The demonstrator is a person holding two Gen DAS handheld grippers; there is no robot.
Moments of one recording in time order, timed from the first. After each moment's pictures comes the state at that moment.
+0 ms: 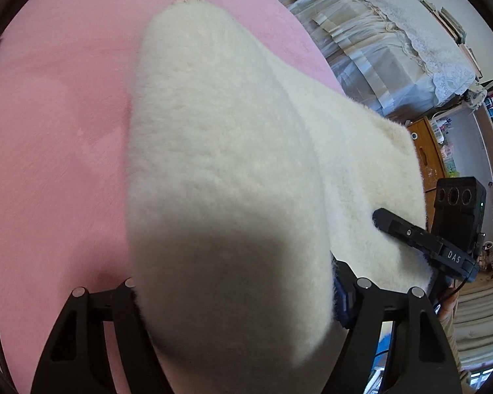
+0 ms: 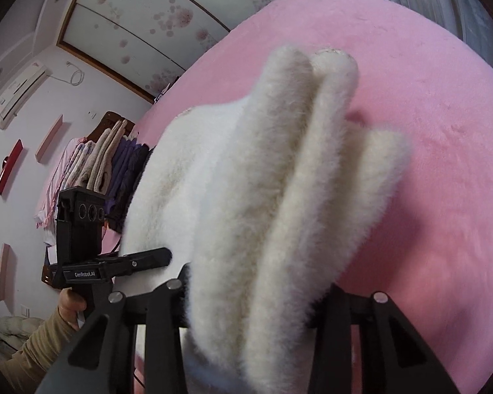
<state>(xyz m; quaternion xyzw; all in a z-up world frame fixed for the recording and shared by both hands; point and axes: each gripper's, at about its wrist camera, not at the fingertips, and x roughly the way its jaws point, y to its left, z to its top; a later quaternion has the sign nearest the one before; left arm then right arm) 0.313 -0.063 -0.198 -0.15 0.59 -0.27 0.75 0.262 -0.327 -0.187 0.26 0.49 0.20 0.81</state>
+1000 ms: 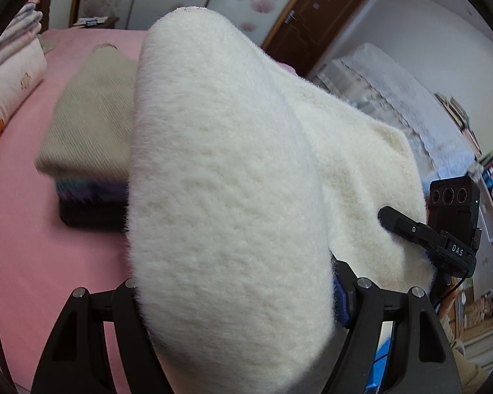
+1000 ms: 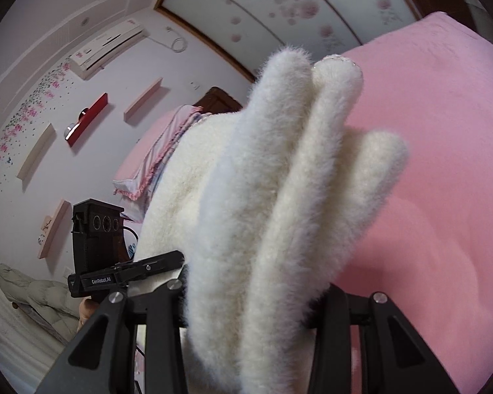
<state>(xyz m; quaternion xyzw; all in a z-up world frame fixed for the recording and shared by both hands) 0.299 0.312 0.073 -0.17 0.47 -0.15 0.85 0.332 0.013 0.019 0.24 0.42 0.39 0.78</state>
